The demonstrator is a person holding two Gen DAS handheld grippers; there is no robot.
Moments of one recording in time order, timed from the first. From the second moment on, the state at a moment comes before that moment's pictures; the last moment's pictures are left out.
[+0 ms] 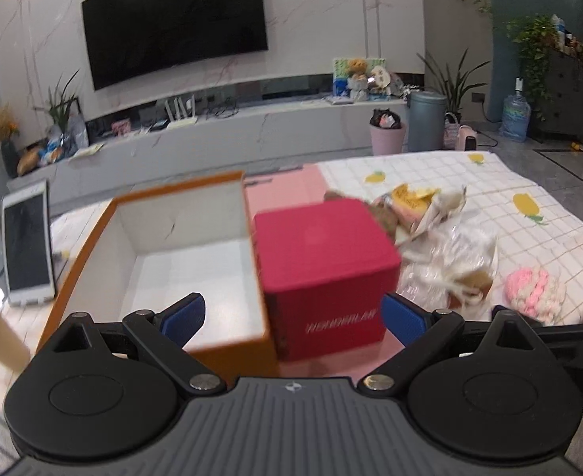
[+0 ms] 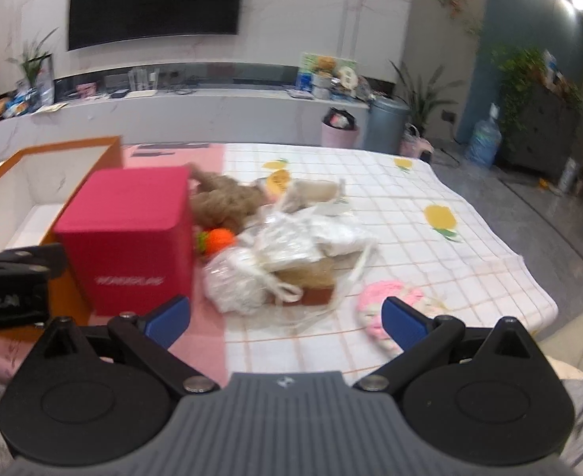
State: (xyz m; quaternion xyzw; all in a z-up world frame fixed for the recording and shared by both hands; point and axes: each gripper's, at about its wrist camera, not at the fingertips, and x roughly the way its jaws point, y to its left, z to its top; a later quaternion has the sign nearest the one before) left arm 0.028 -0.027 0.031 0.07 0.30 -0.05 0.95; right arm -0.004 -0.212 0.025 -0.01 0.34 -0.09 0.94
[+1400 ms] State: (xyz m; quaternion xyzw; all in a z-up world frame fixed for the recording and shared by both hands) left arm 0.128 -0.174 -0.082 0.24 0.24 -0.24 0.91; right arm 0.151 -0.380 -0.083 0.16 0.59 -0.16 0.77
